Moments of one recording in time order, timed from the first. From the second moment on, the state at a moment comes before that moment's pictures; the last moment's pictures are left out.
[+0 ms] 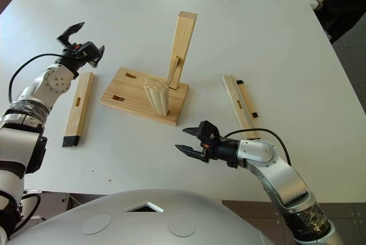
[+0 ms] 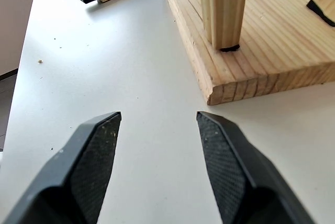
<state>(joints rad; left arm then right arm) -0.67 0.63 -0.30 1.10 0.55 -0.64 0.04 0.28 -0.65 0.27 -0.58 0.35 0.52 0.77</state>
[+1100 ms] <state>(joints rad) -0.51 0.69 -0.32 0.93 0.41 -0.77 -0.33 0.17 -0.50 0.30 -0.34 0.09 0.40 0.50</state>
